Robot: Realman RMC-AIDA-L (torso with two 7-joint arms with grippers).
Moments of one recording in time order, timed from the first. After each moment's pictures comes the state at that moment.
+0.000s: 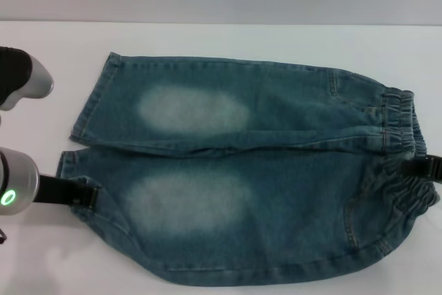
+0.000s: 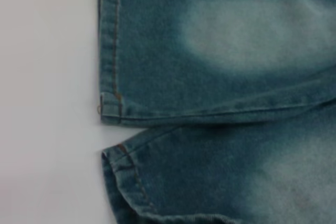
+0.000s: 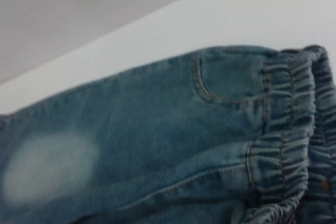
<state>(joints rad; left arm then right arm) -0.10 -2.06 -1.42 -1.88 2.79 -1.44 -0.03 -0.09 2.07 1.73 1.64 -2.22 1.10 -0.20</state>
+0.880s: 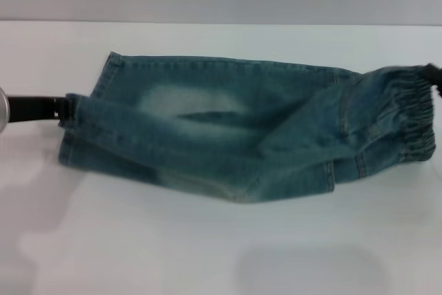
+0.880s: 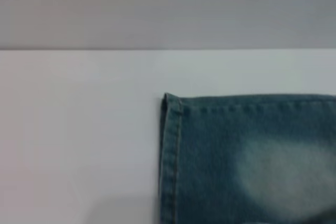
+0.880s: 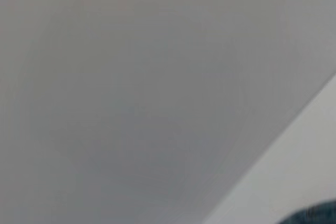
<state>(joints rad) -0.14 -2.06 -1.63 -1.74 2.68 -1.13 0.06 0.05 2.07 1.90 1.03 -1.25 0.89 -0.83</state>
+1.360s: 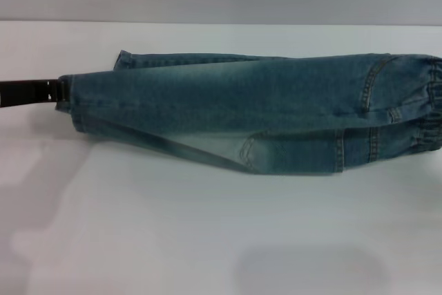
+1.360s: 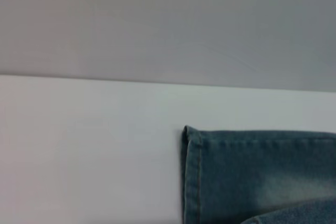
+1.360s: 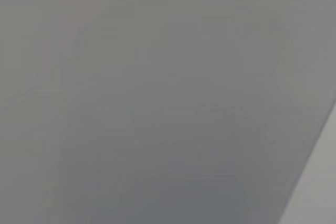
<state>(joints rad) -0.15 -2.06 -1.69 -1.70 2.62 -1.06 0.09 0.08 2.08 1.97 0.75 -0.89 1.03 -1.03</state>
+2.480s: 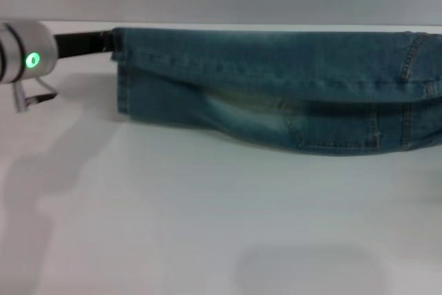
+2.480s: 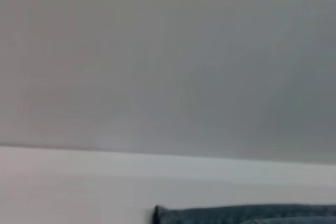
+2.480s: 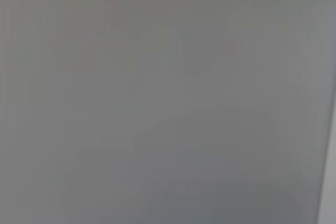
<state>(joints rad) -0.38 -2.06 -1.72 -1.34 2.39 -0.78 0.23 0.29 2.05 2.23 0.38 -0.75 1.08 -1.09</state>
